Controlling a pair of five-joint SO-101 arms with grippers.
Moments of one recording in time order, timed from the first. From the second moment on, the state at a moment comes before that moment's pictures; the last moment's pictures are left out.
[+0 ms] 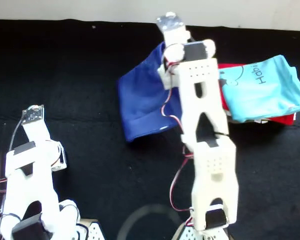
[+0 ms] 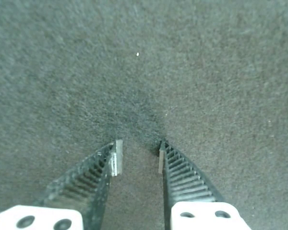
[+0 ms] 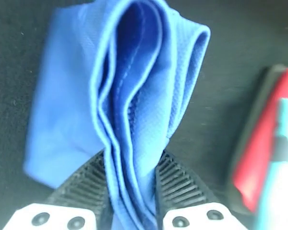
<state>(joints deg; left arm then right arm) -31.6 -25.7 64.5 44.1 -9.5 -16.2 34.0 -61.4 100.4 13.8</state>
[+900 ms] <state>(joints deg) -31.4 -25.7 64.5 44.1 -9.5 13.5 15.6 -56.1 97.0 39.3</state>
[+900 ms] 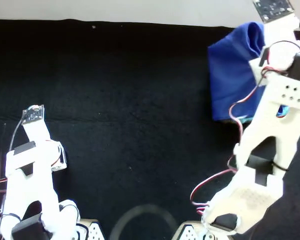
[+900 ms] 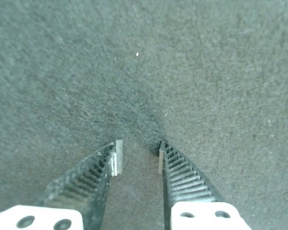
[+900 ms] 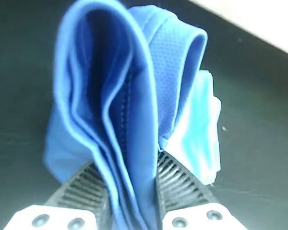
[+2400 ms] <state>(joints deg) -31.4 -25.7 64.7 43.9 -9.5 19.8 39.4 -64.9 70.8 27.5</state>
